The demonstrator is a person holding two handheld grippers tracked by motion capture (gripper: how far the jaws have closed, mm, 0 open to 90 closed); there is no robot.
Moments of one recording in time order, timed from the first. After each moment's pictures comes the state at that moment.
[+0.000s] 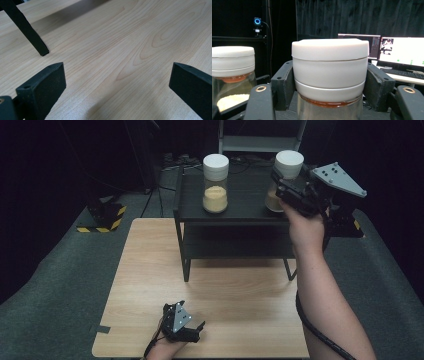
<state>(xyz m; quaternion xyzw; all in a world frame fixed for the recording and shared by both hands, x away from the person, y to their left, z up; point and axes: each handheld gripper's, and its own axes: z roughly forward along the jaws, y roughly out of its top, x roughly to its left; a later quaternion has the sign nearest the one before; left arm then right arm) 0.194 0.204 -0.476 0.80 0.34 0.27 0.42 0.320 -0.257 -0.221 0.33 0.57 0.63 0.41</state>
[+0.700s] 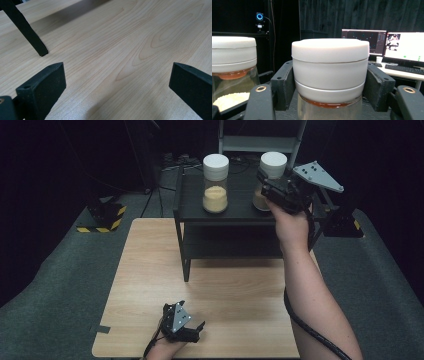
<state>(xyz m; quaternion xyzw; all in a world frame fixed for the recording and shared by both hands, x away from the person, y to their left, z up) 0.194 0.206 -0.476 0.80 0.33 0.26 0.43 0.336 -0.236 -0.228 0.33 0.58 0.63 0.40</state>
